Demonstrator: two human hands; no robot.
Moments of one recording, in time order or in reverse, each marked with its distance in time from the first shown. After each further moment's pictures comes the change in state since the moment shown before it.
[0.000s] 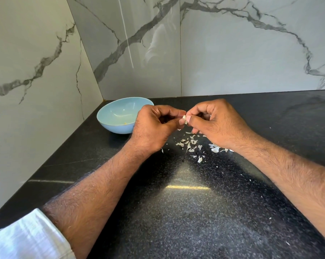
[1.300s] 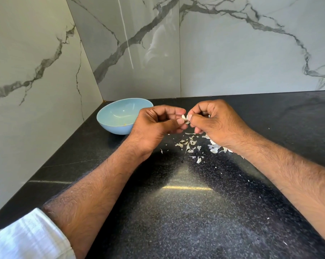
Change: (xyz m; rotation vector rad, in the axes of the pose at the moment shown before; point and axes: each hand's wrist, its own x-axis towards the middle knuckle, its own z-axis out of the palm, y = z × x) left_hand -0.004 0.005 -0.001 -0.404 -0.076 -0.143; right_hand 0.003 -0.003 -0.002 0.099 0.000 0.065
